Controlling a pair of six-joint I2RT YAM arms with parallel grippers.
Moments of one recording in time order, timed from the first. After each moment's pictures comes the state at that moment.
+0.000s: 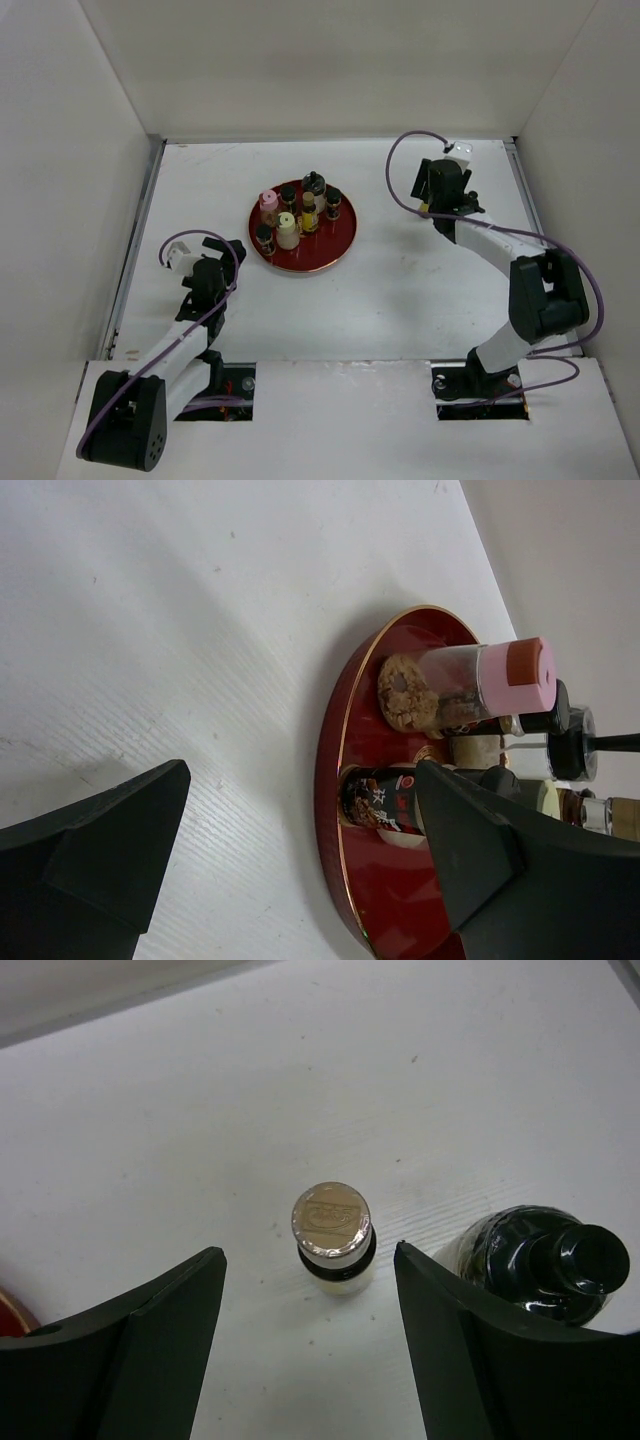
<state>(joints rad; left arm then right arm) -0.17 0.91 0.14 0.38 -0.36 -1.06 0.28 1.58 1.03 0.12 0.49 0.31</state>
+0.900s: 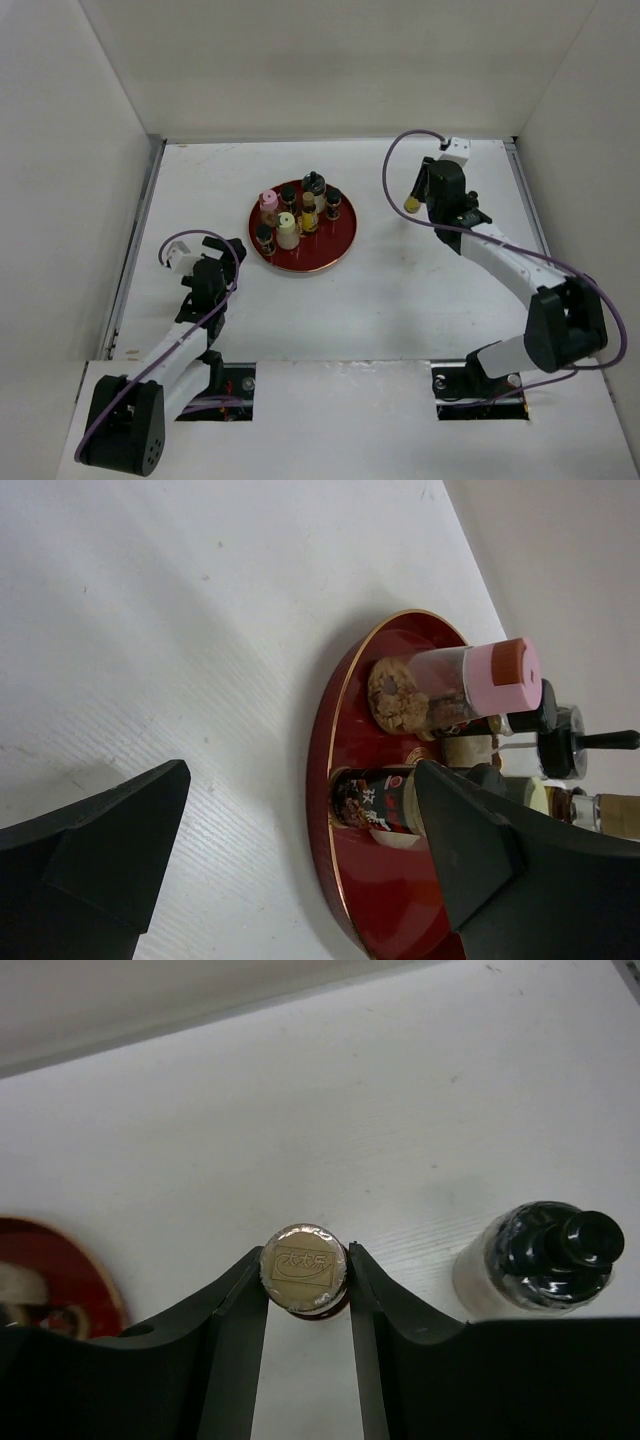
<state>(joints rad) -0.18 0.89 0.14 0.38 -0.39 -1.05 0.34 1.46 1.01 0.08 0.47 0.31</state>
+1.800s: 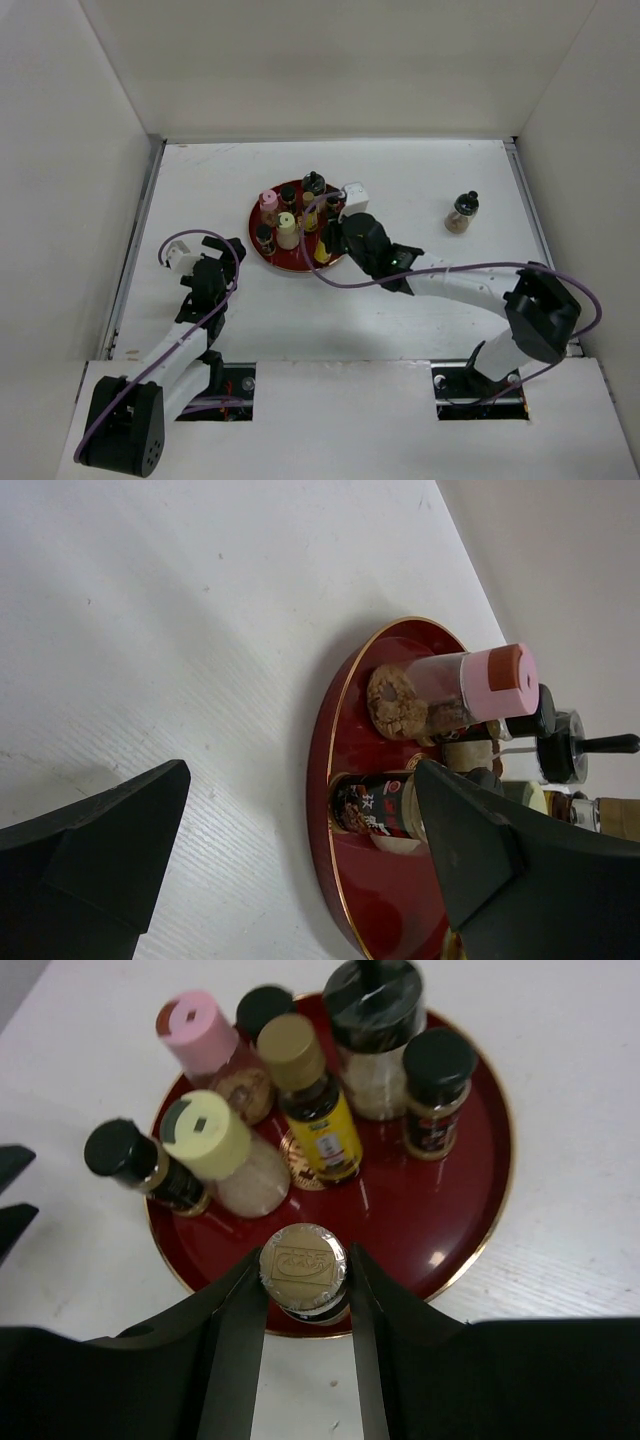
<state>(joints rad) -0.19 0.88 0.15 0.38 -0.41 -1.04 0.91 1.51 0.98 0.19 0.41 0.36</state>
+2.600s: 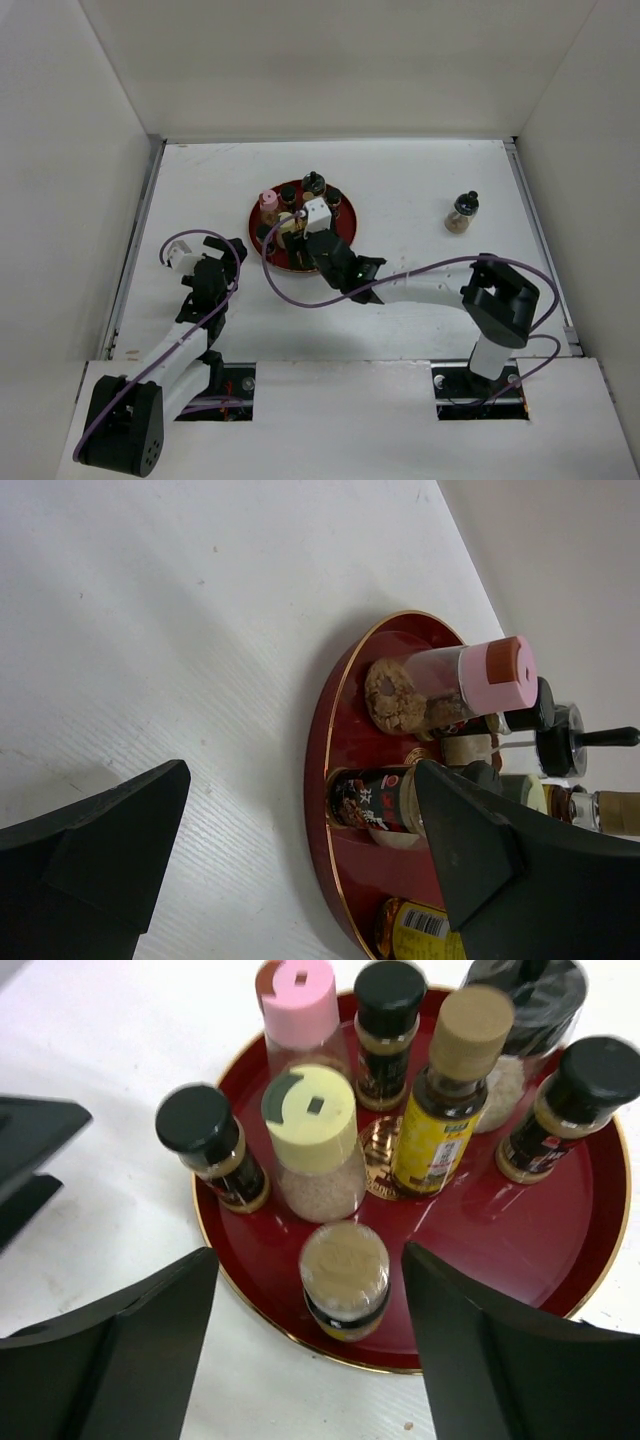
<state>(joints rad) -0.20 0.88 0.15 0.38 -0.41 -1.04 1.07 1.75 1.09 0.32 0.54 0.26</state>
